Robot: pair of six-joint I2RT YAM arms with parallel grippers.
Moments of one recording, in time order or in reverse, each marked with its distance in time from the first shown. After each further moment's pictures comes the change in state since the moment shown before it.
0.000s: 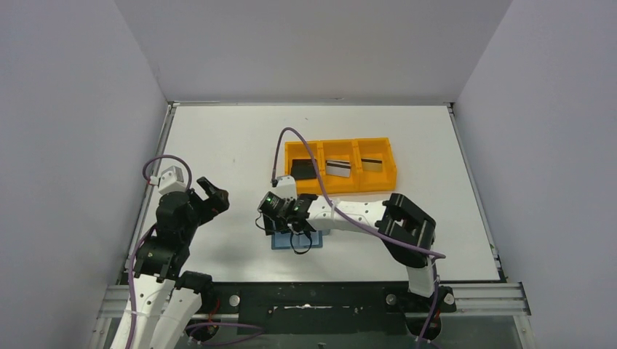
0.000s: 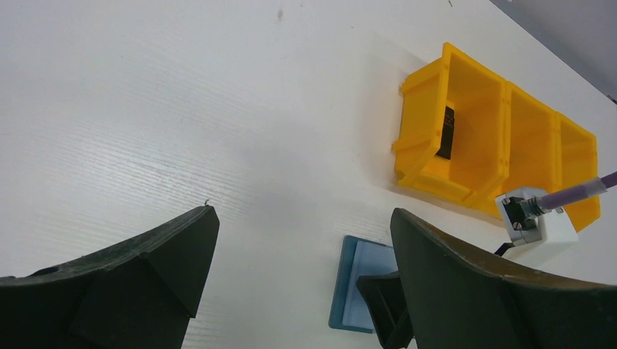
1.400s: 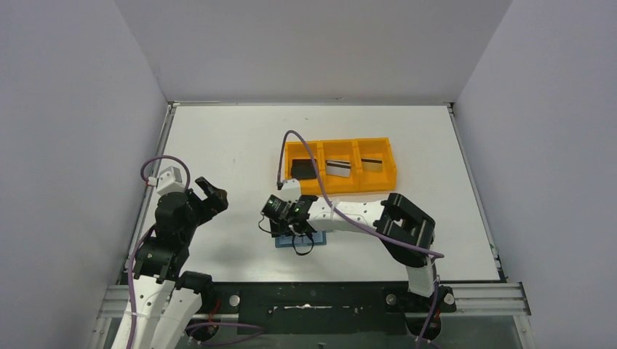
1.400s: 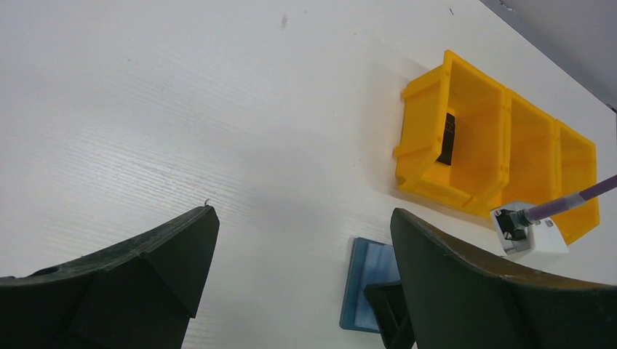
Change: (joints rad) left arm 0.010 -0.010 0.000 0.000 -0.010 -0.003; right arm 0.002 0.021 -0.006 -0.042 0.013 0.044
